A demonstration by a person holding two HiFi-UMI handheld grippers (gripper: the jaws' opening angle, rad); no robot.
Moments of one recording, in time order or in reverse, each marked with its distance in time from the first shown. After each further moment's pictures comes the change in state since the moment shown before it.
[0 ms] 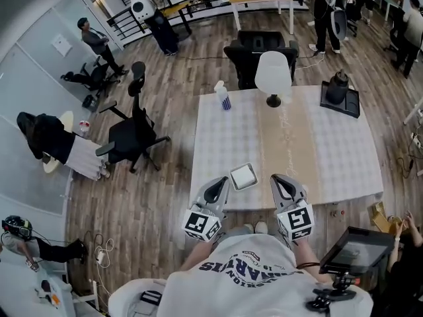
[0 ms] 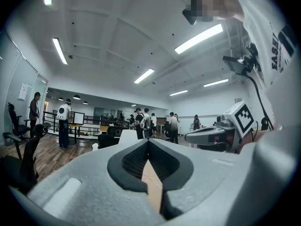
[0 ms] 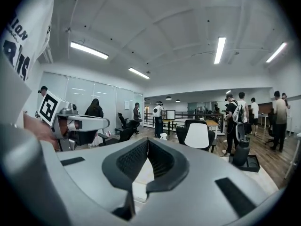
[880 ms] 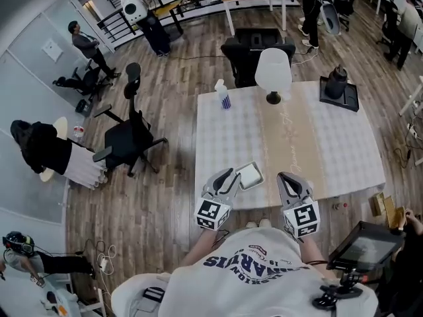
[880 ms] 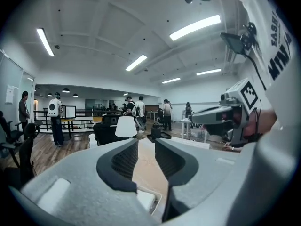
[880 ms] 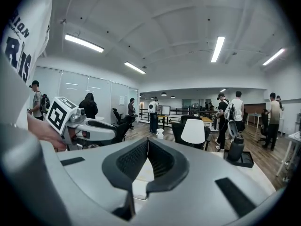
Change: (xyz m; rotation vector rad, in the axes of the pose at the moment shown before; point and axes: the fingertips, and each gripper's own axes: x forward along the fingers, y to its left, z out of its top) left arm 0.023 0.036 -0.049 0.074 0.153 -0.100; right arm 0.018 0.013 -0.010 -0.003 0.059 -0.073
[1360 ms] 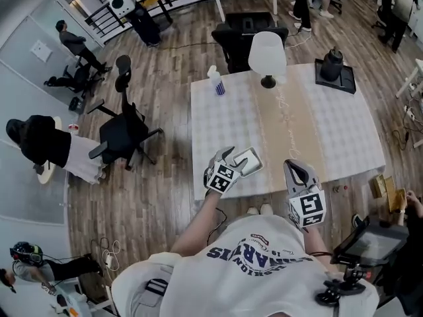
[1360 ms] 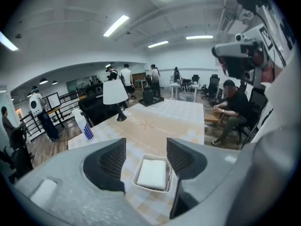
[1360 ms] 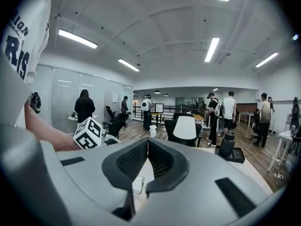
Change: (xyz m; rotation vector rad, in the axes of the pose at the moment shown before) left arm 0.081 0.021 -0.134 0.166 0.443 -0.143; right arm -0.013 -0.017 -0.014 0.021 0.034 -0.086
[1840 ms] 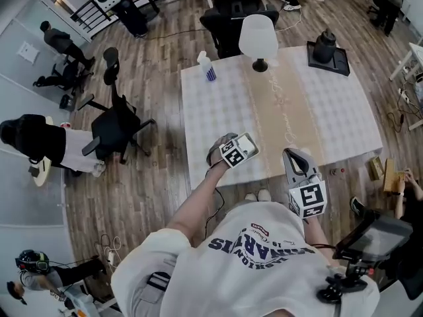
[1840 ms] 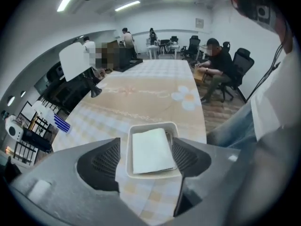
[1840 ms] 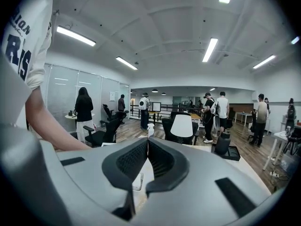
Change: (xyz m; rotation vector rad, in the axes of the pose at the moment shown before) left arm 0.098 -0.018 -0.089 0.278 0.406 -0.178; right arm -0.009 0.001 -0.004 -0.001 0.018 -0.036
